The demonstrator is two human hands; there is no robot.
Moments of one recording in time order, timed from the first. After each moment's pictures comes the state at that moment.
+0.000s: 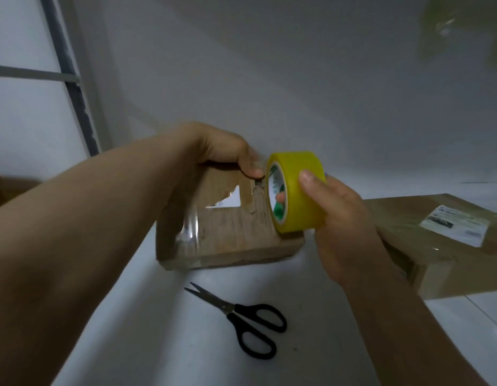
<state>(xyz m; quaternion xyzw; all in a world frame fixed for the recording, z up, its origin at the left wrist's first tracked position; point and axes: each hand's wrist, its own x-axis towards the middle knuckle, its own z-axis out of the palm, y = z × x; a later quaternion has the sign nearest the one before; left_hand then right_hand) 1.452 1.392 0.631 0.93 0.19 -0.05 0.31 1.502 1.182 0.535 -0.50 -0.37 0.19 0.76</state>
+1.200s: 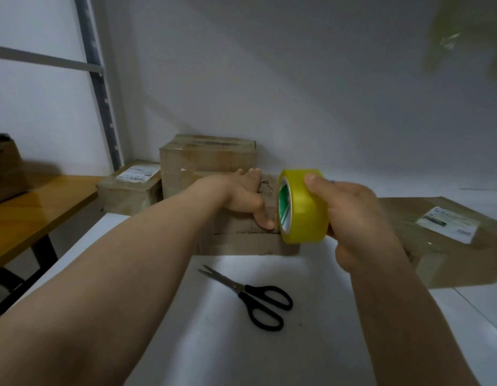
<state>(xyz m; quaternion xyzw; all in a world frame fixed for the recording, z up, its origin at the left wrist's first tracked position) 1.430 1.364 0.569 0.96 0.26 -0.04 0.09 1.481 1.175 0.549 -0.63 -0.28 0.13 0.71</state>
